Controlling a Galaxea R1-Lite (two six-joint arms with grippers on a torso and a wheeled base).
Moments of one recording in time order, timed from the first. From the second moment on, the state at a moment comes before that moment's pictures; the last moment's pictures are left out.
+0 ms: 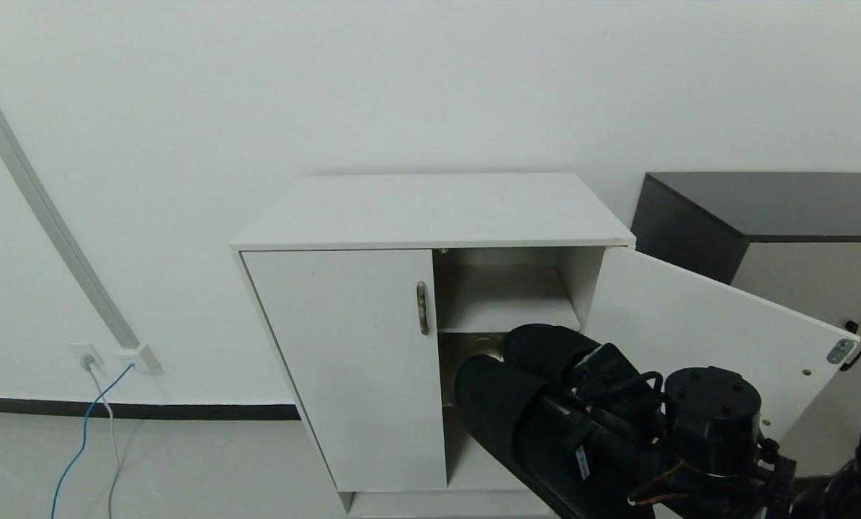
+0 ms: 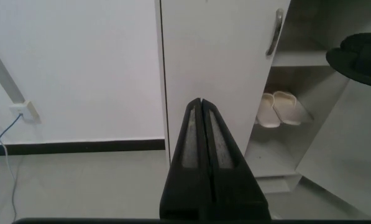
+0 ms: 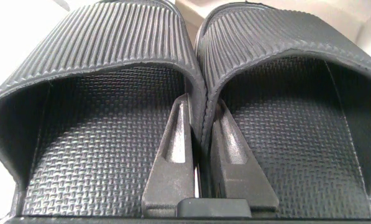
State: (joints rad) left arm 0.00 0.00 0.00 0.00 -0.01 0.00; right arm 0.75 1.91 -0.39 -1.29 -0.16 -0.13
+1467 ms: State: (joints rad) left arm 0.00 0.00 0.00 0.00 -0.01 0.00; right arm 0.77 1.95 -0.35 -1.47 -0.16 -0.19
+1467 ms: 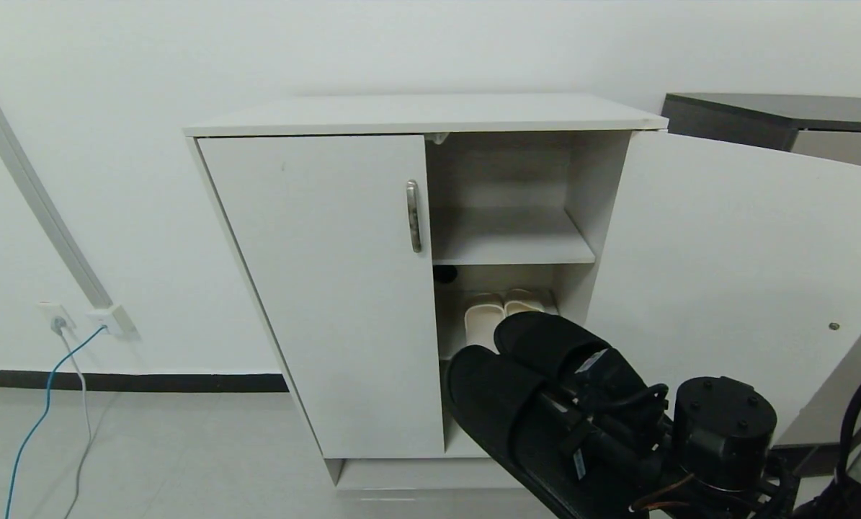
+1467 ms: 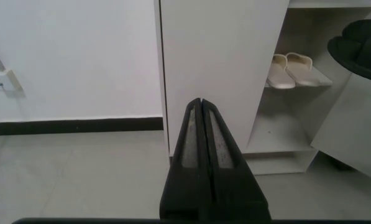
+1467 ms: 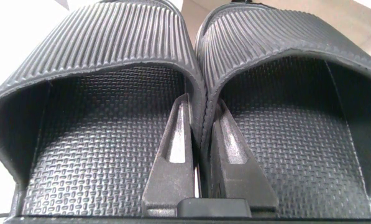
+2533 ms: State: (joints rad) left arm 0.00 0.00 0.00 0.00 -0.01 0.00; right arm 0.80 1.99 -0.68 -1.07 -0.47 0.07
